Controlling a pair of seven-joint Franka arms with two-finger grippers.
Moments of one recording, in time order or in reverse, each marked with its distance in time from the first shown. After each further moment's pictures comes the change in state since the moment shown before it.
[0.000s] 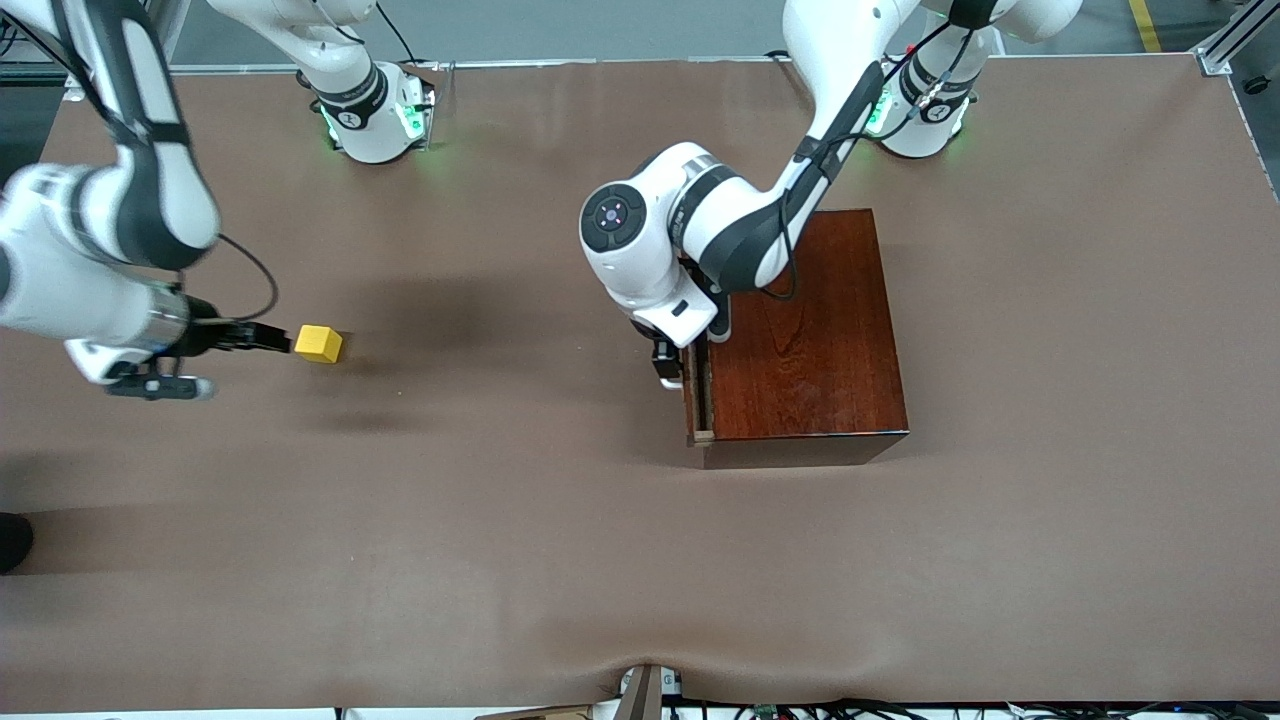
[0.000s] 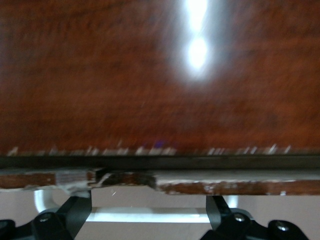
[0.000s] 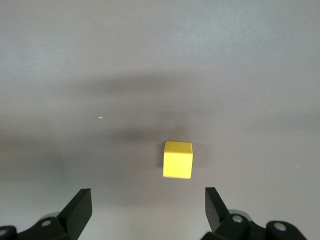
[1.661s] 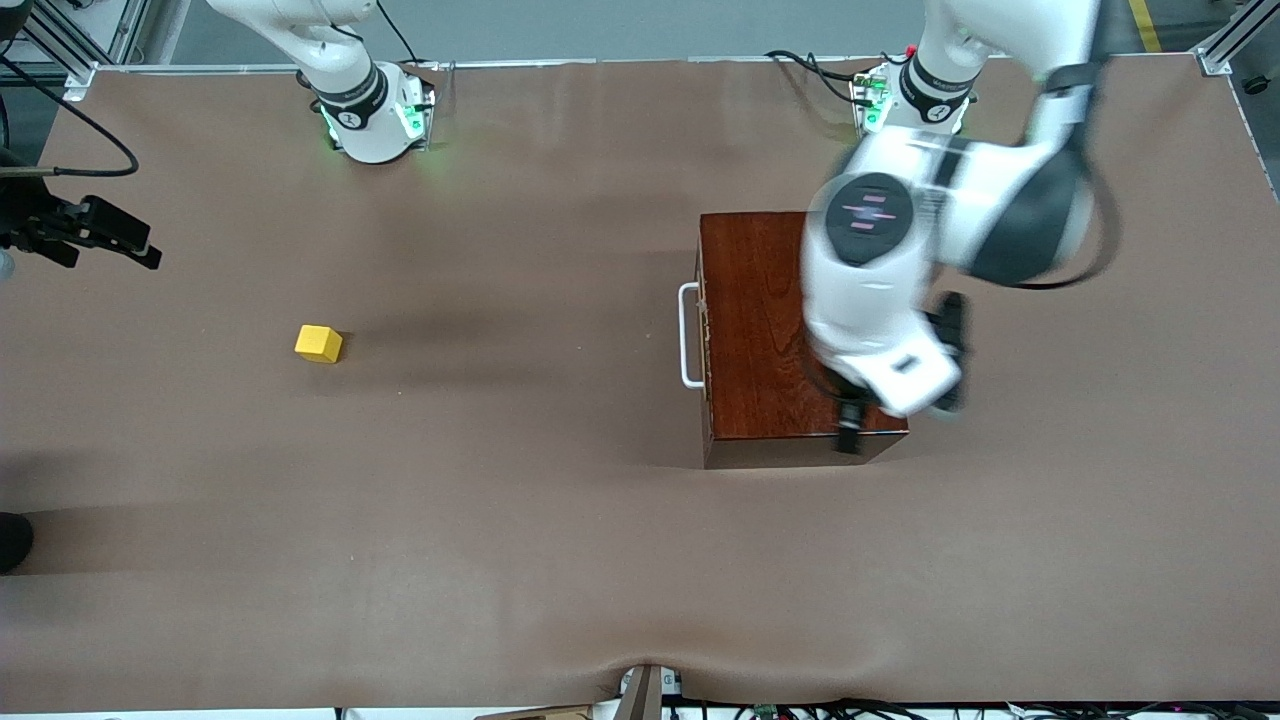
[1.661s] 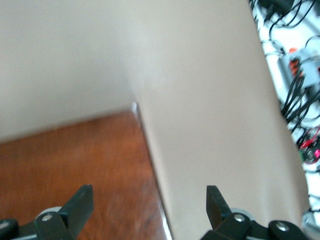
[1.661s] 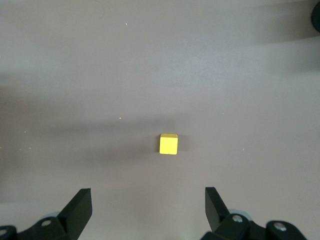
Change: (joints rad) left arm 0.287 -0.207 0.075 0.044 0.092 -0.056 0.615; right arm 0.006 -0.215 0.003 0.217 -0.056 -0.265 0.032
